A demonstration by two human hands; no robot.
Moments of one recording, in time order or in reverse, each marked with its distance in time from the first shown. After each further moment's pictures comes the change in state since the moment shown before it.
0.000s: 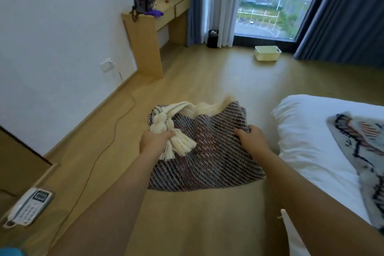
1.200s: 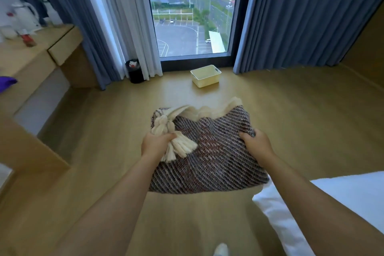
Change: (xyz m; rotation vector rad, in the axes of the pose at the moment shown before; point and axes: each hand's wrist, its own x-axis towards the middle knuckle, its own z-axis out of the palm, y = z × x) left_hand 0.602 0.464 0.646 0.140 -0.420 0.169; right_hand 0.859 -0.109 -0.169 0.136 0.382 0.202
